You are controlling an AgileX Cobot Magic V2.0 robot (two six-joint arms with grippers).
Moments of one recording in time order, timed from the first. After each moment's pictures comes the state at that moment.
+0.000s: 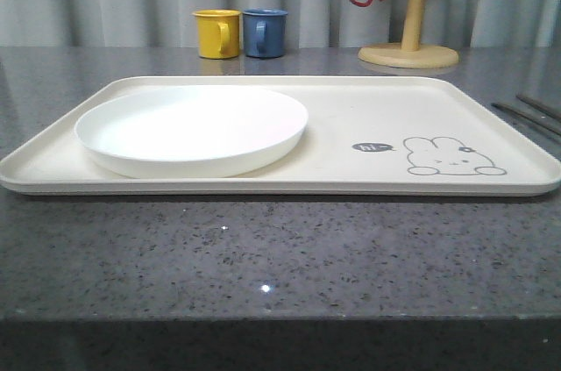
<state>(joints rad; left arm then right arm) -0.63 0.93 -1.01 -0.06 0.93 0.24 0.02 0.60 -0.62 0.05 0.64 0.03</state>
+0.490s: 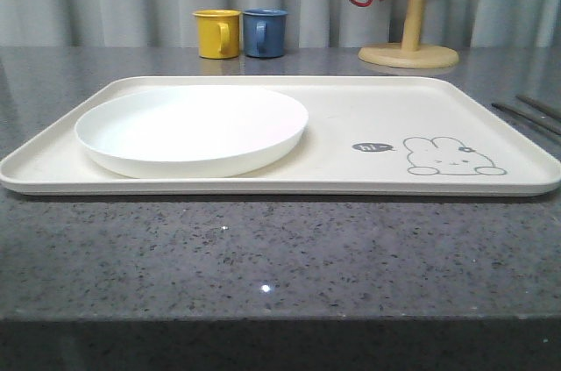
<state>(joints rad) -0.63 0.69 -0.86 -0.06 0.87 0.24 0.02 0.60 -0.62 0.05 0.64 0.03</state>
